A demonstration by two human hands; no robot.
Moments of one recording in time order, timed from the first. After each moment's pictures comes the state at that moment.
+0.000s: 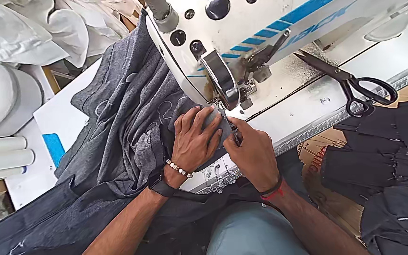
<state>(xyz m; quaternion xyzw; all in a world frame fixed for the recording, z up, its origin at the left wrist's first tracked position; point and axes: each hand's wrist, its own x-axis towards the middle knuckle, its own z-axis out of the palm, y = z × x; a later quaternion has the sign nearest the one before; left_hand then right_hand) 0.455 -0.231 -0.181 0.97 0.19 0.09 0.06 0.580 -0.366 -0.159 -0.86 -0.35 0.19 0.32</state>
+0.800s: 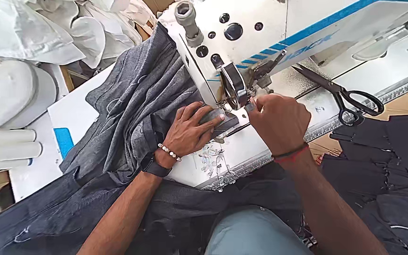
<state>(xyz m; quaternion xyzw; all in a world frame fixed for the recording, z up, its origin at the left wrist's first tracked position) 0.447 -0.182 -0.175 0.99 0.07 0.09 0.06 0.648 -0.351 -0.124 -0.89 -0.41 0.04 0.19</state>
